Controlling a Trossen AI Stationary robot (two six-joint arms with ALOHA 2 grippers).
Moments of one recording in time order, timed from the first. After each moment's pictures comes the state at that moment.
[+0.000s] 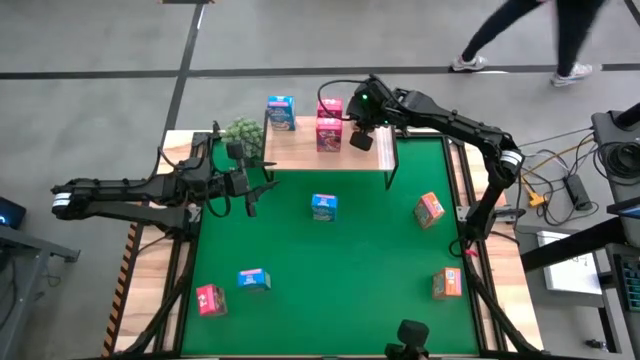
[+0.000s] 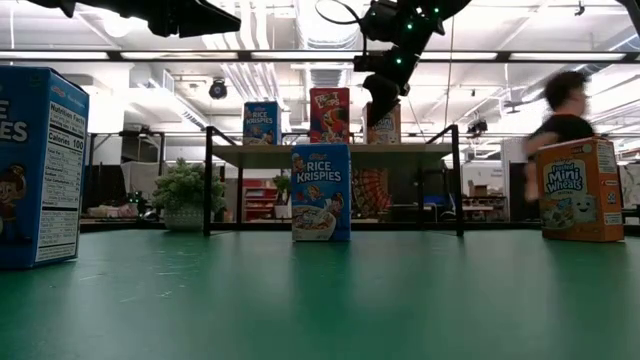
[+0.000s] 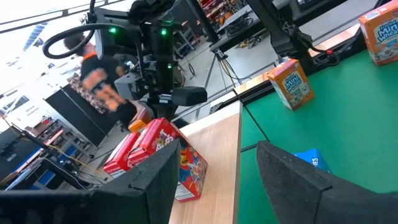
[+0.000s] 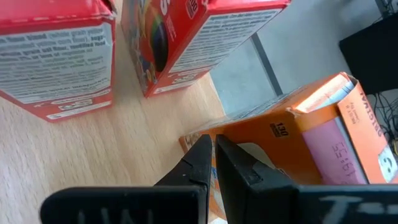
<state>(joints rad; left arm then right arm) 0.10 0.81 0.66 0.07 -0.23 0.61 -0.58 1.74 1.68 -0.79 0.19 -0.38</state>
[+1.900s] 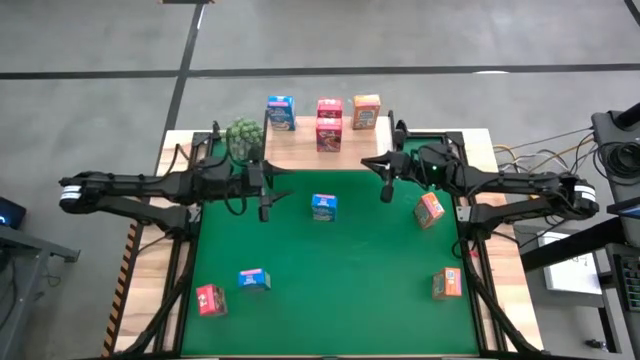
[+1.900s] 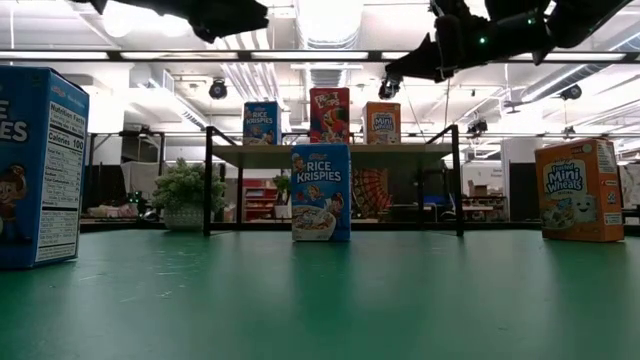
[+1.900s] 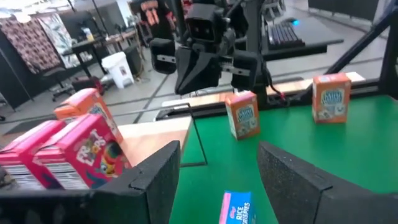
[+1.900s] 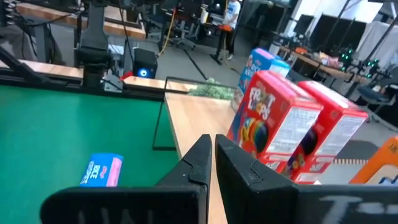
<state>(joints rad) 0.08 0.99 0.76 0.10 -0.11 0.23 -0.33 1.08 0.62 0.38 -0.06 -0.29</state>
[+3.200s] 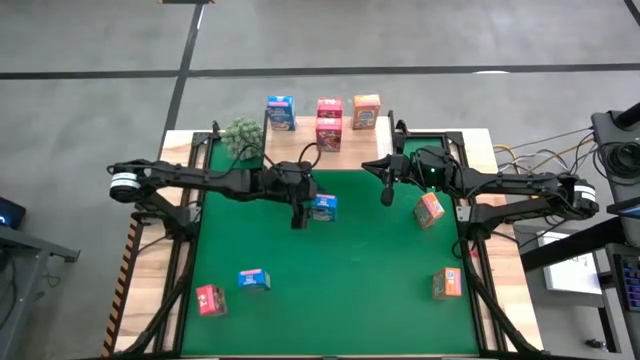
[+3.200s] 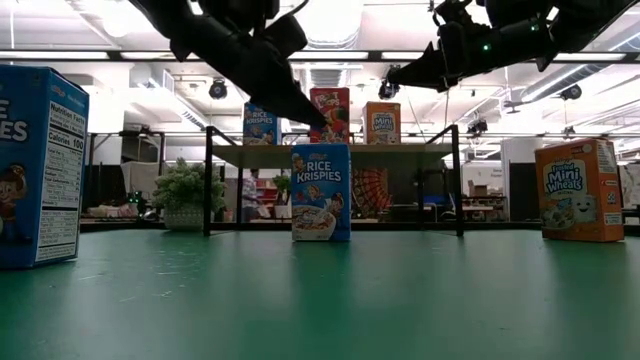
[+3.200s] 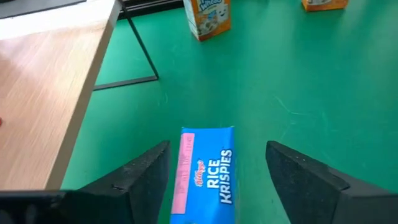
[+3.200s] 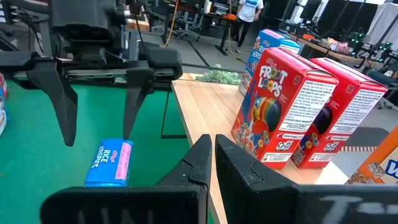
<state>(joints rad) 0.14 1.52 0.97 -0.04 0.05 0.24 -0.33 1.08 0.58 0.38 -0.06 -0.24</state>
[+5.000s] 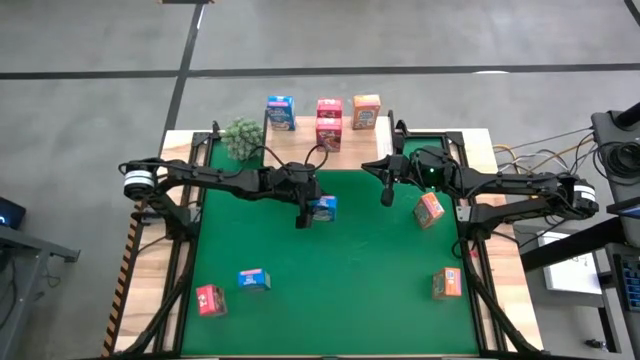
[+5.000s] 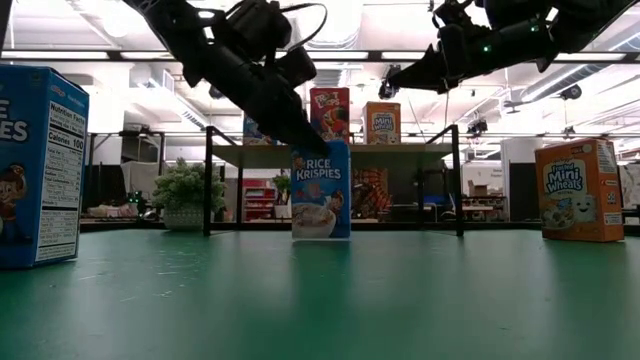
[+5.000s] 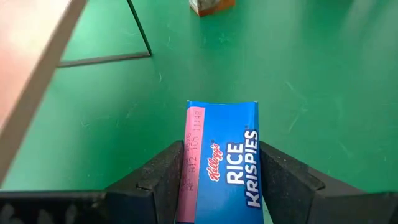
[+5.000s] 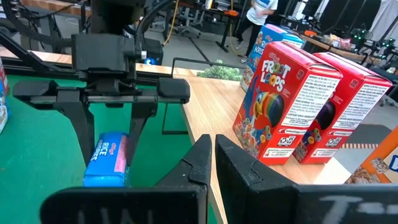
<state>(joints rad) 0.18 1.62 0.96 0.03 0.10 0.22 -0.33 1.08 0.58 0.36 -0.06 -0.25</state>
